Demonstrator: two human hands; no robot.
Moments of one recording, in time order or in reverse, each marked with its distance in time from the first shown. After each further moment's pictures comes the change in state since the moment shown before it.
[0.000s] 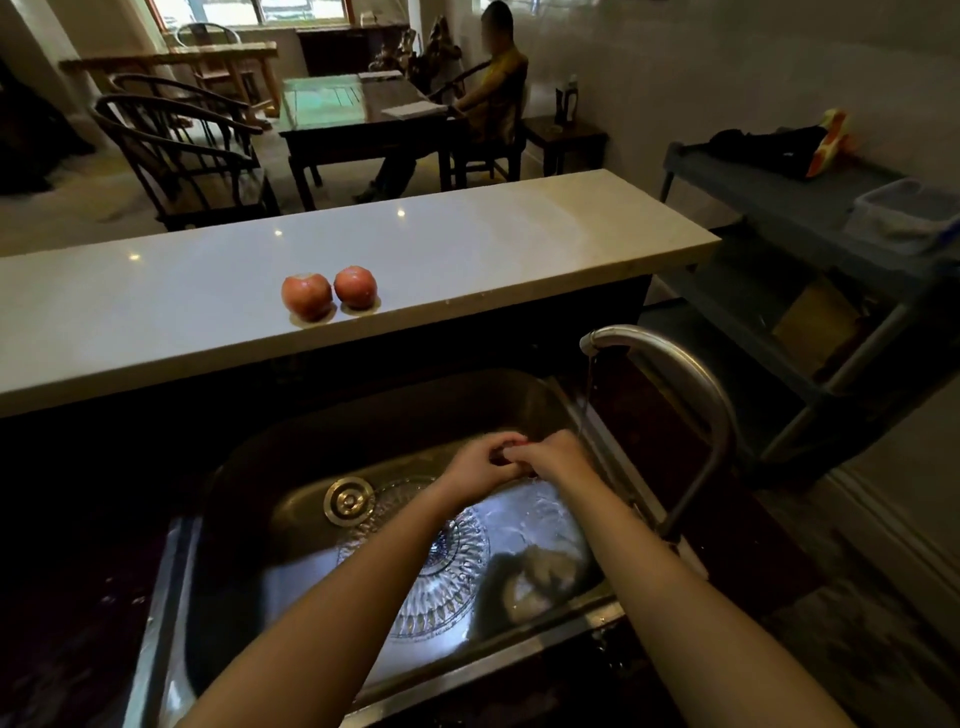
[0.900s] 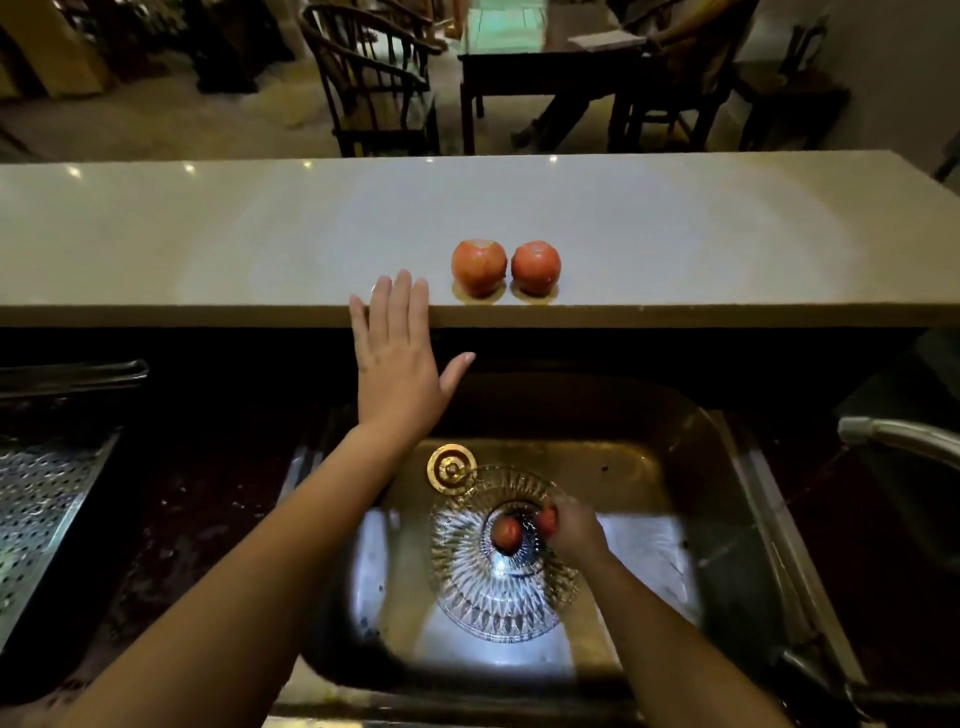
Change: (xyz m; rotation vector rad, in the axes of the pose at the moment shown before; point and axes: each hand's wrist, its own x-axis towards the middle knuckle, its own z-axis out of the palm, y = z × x) left_hand -0.053 -0.025 -0.183 1.069 0.871 -0.174; right_hand 0.079 0.065 0.150 -0.736 -0.284 -0.343
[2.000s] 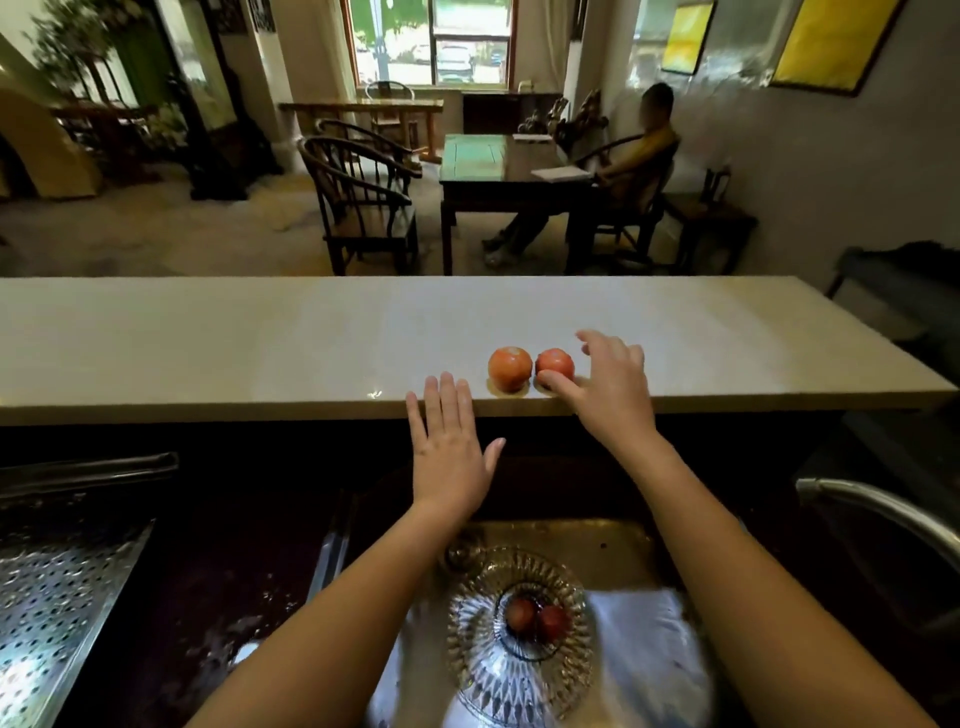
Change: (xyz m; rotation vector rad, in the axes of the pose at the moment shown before) left_hand -0.003 -0.001 0.001 0.110 -0.060 -0.003; right_hand -0.075 -0.180 -0.224 0.030 0.759 -0.357
